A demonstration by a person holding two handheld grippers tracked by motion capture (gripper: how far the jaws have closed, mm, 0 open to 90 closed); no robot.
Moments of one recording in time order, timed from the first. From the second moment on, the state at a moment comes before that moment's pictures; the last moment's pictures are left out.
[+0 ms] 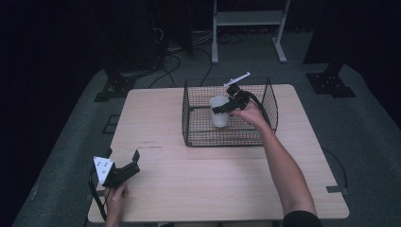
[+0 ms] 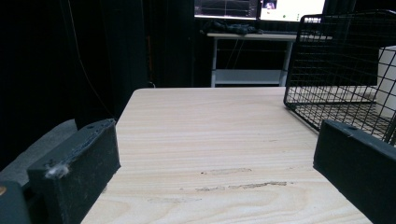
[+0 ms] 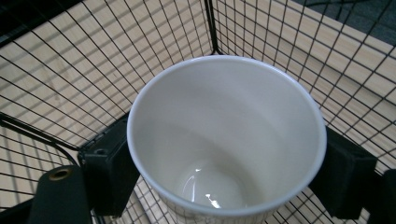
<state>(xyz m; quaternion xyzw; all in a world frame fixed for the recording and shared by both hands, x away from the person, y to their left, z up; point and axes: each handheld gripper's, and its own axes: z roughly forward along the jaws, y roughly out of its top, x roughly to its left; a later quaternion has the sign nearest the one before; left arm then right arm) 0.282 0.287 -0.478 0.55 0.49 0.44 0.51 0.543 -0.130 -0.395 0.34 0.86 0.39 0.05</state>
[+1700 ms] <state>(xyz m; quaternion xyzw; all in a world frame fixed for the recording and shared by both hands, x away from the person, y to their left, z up) 0.281 0.286 -0.478 0.55 0.49 0.44 0.51 0.521 -0.145 -0.362 0.33 0.84 0.43 0.06</state>
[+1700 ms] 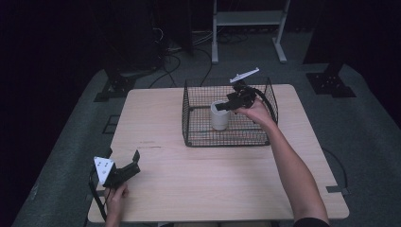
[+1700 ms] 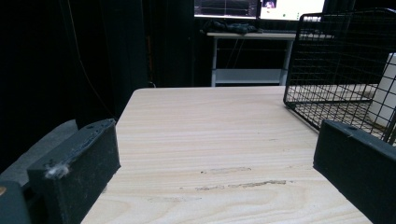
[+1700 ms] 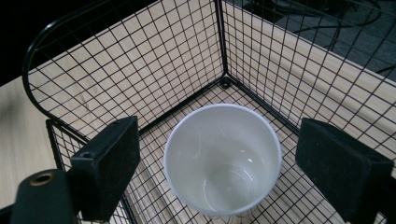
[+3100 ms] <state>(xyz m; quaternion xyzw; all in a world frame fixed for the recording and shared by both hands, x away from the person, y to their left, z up) 0.281 0.284 -0.478 0.55 0.49 0.44 0.51 0.466 -0.184 -0.347 0.30 0.83 0.46 0.05</state>
